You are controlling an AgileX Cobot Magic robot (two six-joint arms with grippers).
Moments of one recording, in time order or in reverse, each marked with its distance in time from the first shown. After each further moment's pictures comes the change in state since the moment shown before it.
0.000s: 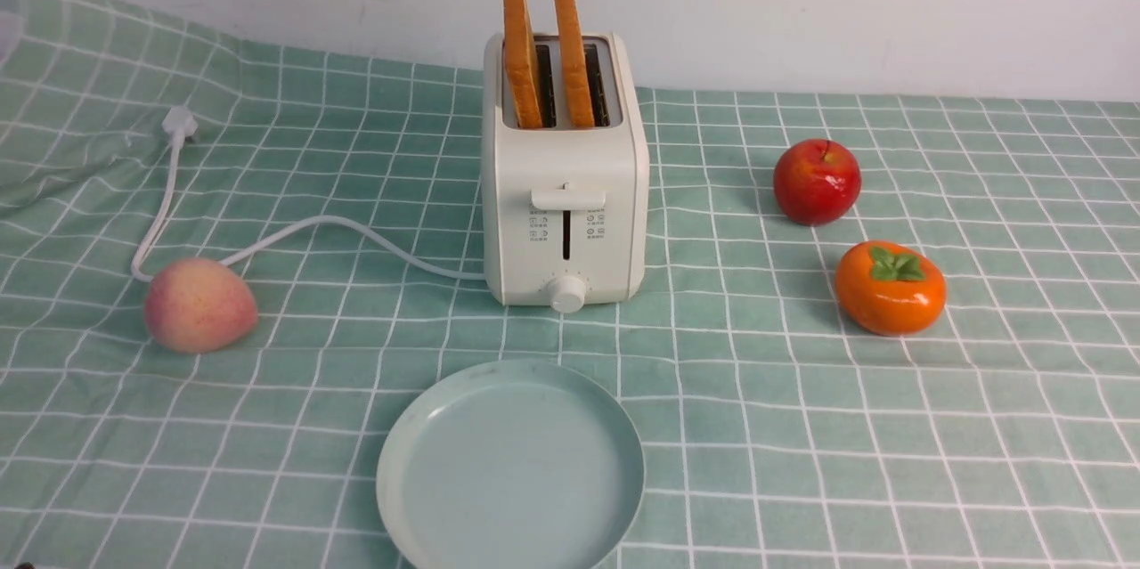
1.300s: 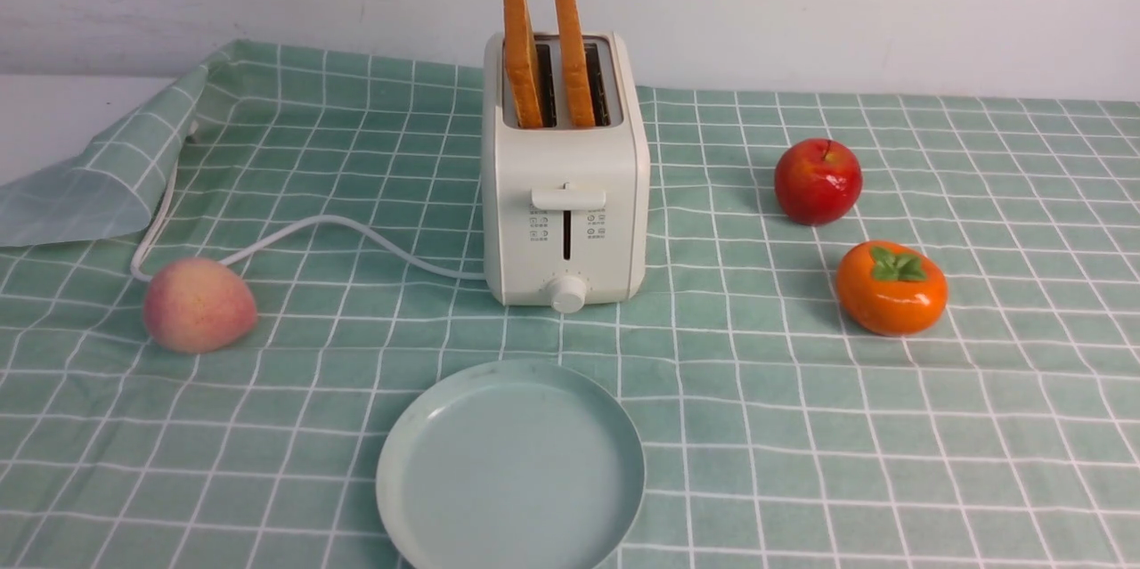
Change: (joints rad) right arm 0.000 0.007 -0.105 0.063 -0.566 0.329; left arm 0.000 0.000 0.000 0.008 -0.581 -0.422
